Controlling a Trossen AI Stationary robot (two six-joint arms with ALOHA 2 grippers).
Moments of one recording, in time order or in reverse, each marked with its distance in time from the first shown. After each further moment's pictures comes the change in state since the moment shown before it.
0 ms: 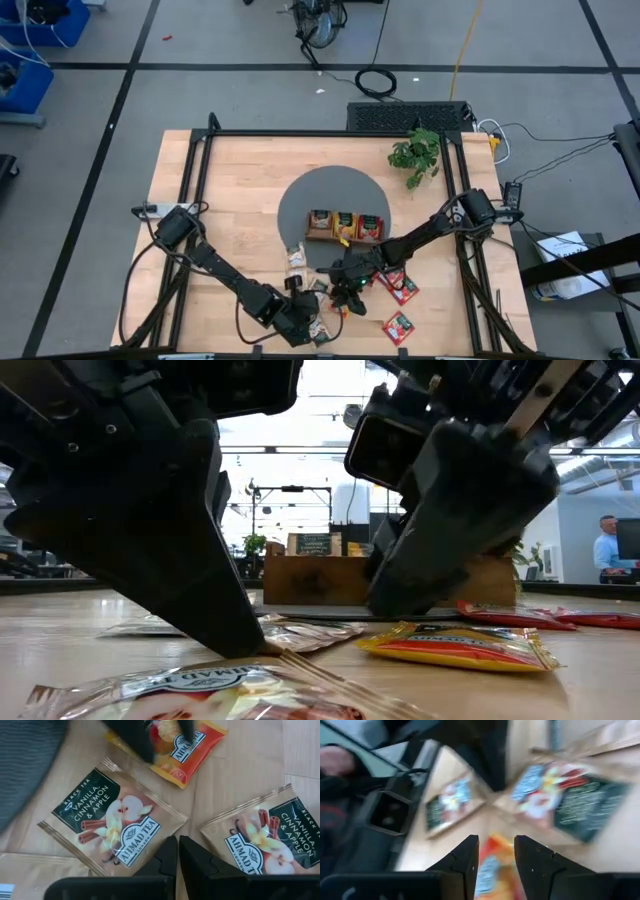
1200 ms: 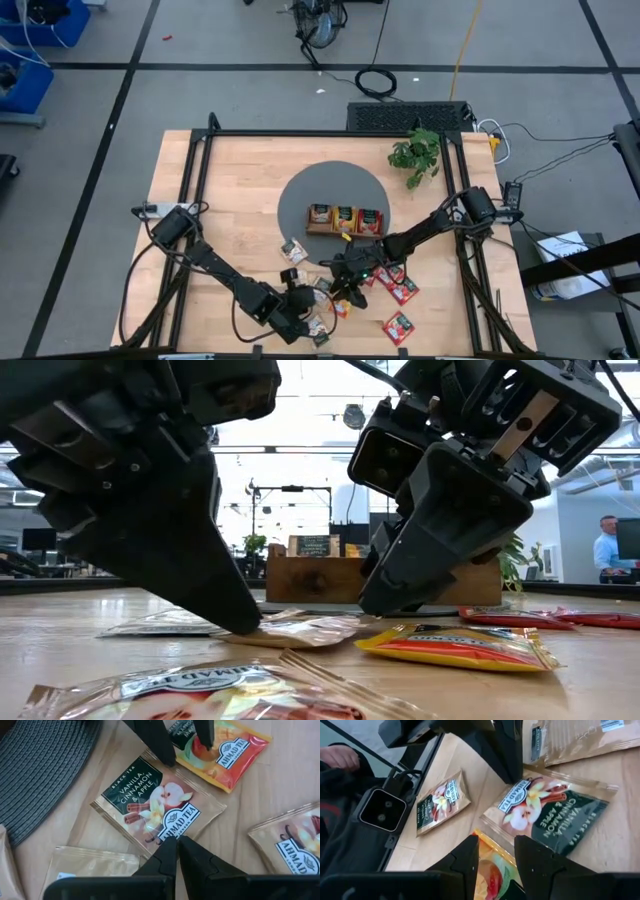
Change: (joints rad) left arm -0.001 -0.023 -0.064 -0.029 -0.120 -0.030; right arm -0.025 -0.008 -0.001 0.093 -0.048 -0.029
